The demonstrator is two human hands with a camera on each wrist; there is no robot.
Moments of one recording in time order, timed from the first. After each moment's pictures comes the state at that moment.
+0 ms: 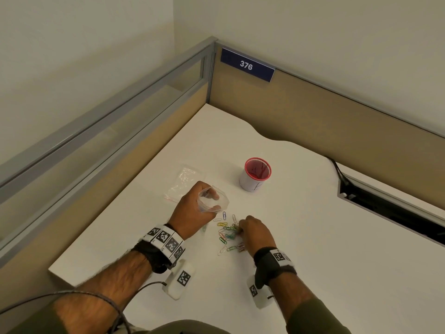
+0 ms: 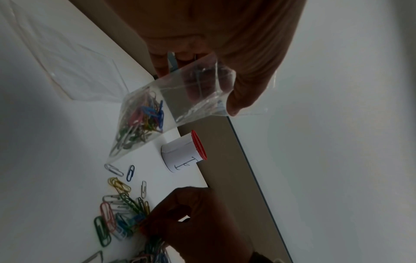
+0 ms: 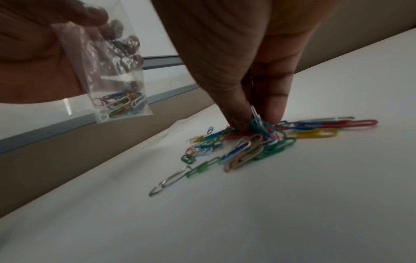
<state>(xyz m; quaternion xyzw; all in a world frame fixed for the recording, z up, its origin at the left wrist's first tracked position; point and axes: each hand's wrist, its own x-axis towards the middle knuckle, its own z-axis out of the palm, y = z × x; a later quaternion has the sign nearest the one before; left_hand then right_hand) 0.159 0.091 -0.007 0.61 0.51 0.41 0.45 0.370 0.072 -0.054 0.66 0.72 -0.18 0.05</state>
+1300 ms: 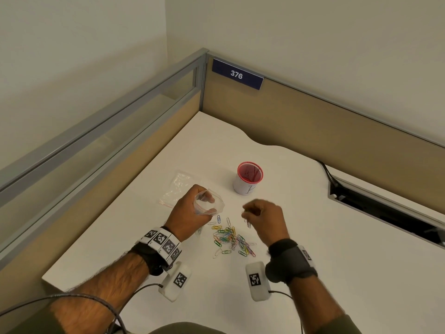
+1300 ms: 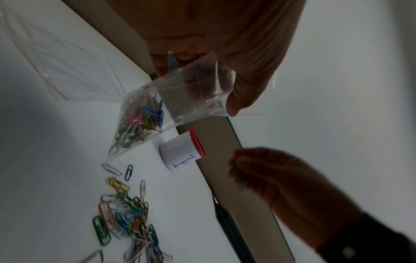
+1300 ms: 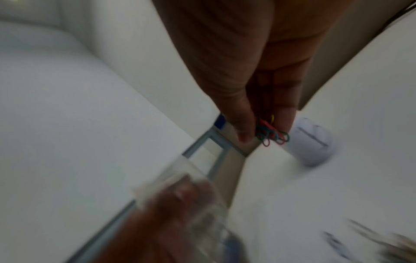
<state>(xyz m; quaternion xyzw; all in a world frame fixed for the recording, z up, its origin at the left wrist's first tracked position) 0.163 0.090 -0.003 0.63 0.51 0.39 0.44 0.383 0.067 0.035 0.69 0.61 -0.28 -0.27</state>
